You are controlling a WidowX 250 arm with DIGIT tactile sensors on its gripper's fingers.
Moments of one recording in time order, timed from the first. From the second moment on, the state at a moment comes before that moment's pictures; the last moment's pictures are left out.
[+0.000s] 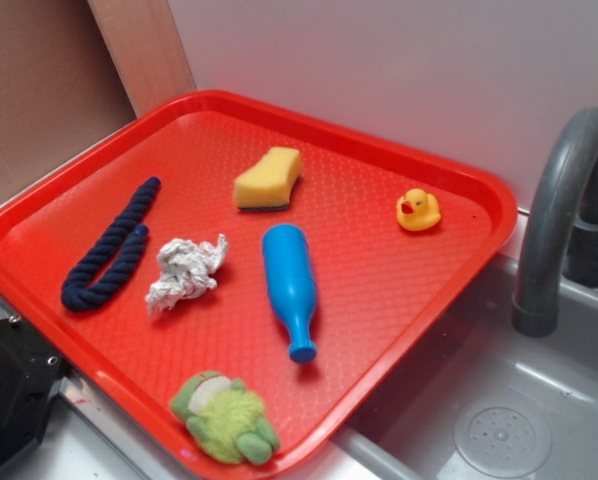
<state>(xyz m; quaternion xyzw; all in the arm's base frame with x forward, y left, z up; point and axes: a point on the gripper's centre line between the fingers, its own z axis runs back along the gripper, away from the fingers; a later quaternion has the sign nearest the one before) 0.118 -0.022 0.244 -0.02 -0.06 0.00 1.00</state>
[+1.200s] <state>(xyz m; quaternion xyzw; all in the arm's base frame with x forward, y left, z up) 0.240 -0.102 0.193 -0.06 -0.18 0.04 0.98</state>
